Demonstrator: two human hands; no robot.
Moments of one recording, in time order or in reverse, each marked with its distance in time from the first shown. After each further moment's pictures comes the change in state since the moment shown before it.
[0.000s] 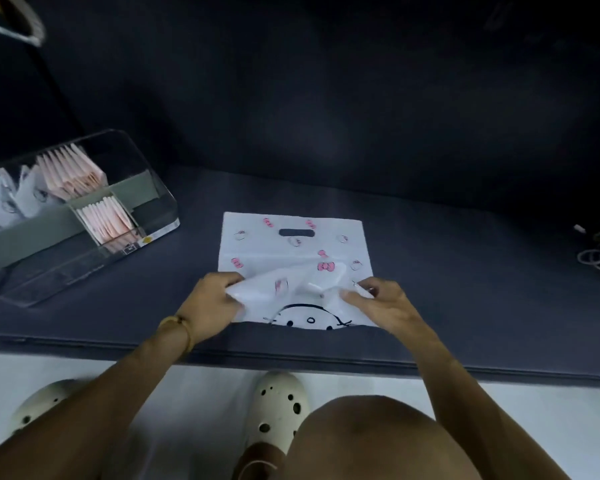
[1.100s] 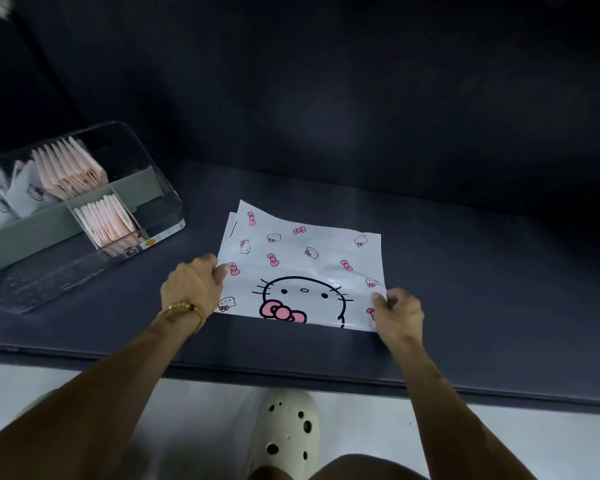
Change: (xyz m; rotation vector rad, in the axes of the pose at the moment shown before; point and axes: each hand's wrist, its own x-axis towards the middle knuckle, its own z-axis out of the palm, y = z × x) left_hand 0.058 -0.044 -0.011 0.591 0.387 -0.203; right_hand 0.044 0.026 0.042 0.151 0.423 0.144
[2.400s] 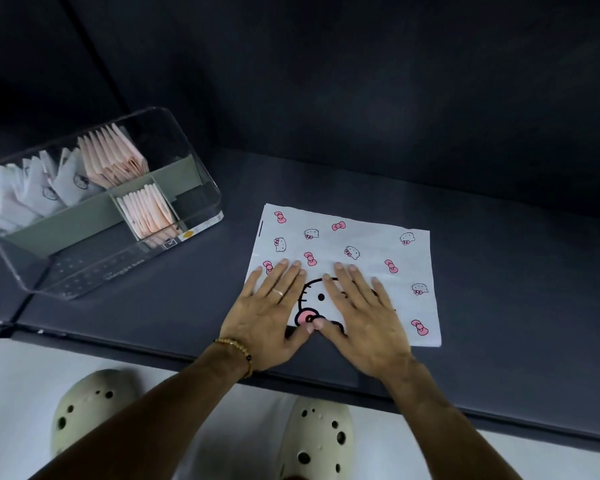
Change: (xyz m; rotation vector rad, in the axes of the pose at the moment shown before) left_hand -0.043 0.006 0.032 0.308 -0.116 0.617; right_hand -0.031 -0.015 0.070 -0.824 -0.292 -1.036
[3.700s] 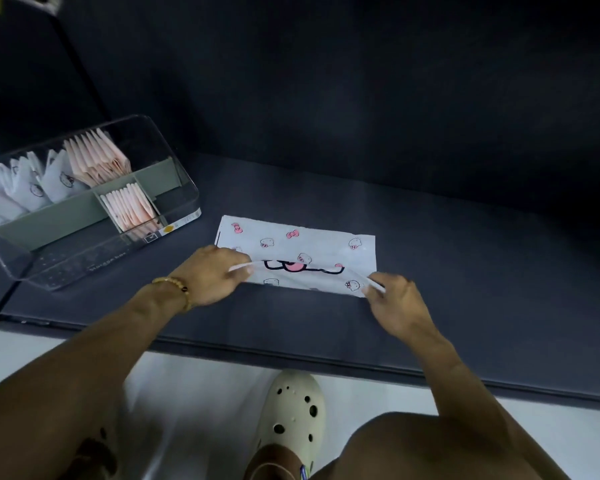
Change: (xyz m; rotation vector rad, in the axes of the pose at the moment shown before) left_hand 0.005 -0.041 -0.077 -0.412 -0.145 -0.078; right_hand -0.039 0.049 -0.070 0.481 0.027 0.510
